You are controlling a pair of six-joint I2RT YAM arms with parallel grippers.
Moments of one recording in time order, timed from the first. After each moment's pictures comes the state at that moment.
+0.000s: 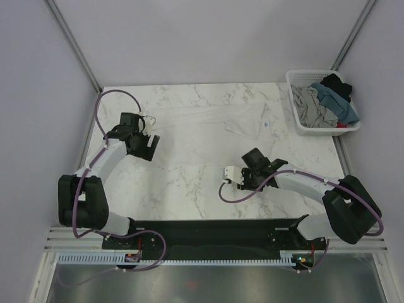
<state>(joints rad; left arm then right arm) -0.10 1.45 1.01 -0.56 0.01 0.28 0.63 1.38 0.68 -0.48 -0.10 -0.86</state>
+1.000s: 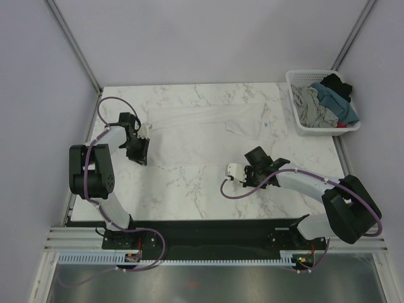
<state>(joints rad) 0.02 1.77 1.13 -0.71 0.19 0.24 0.59 1.38 0.66 -0.45 -0.06 -0.86</state>
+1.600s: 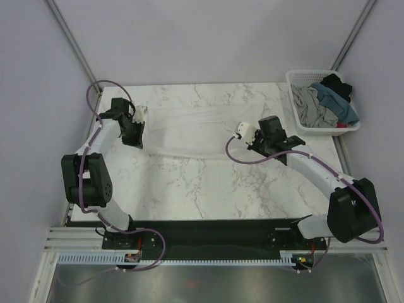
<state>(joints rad) 0.03 1.68 1.24 -0.76 0.19 0.23 0.42 1.38 0.92 -0.45 0.01 -0.76</state>
